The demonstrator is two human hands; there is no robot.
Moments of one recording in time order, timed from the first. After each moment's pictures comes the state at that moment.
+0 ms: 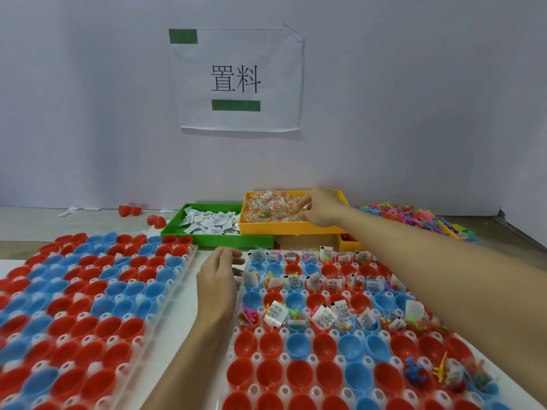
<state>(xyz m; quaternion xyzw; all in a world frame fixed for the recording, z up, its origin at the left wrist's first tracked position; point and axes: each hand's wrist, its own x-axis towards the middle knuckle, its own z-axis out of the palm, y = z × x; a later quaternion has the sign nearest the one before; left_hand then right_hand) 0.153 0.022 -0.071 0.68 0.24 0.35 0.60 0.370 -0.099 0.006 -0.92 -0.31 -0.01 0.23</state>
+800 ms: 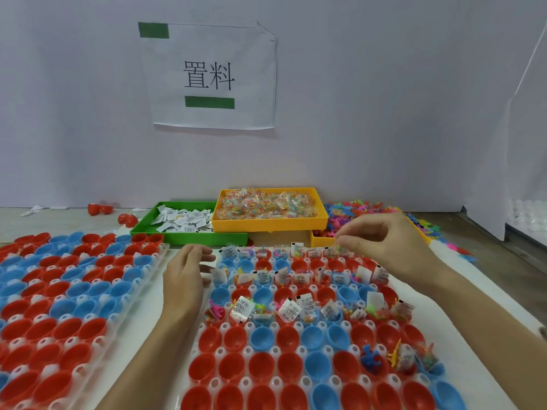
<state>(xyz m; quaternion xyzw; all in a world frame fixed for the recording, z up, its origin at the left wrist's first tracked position) 0.150 0.021 -0.067 0.69 0.23 0.35 0.59 0.244 -0.263 0.016 -0.78 -0.35 -0.02 0.52</state>
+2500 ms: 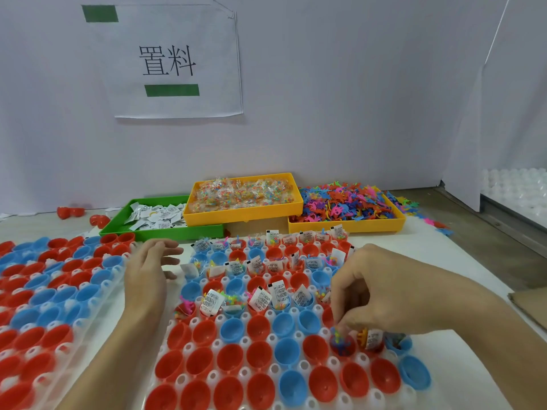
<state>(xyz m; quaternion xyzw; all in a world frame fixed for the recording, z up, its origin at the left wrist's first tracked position) 0.147 0.025 -0.063 0.70 0.21 0.37 0.58 0.191 -0.302 0.022 -0.84 -0.42 0.21 0.28</state>
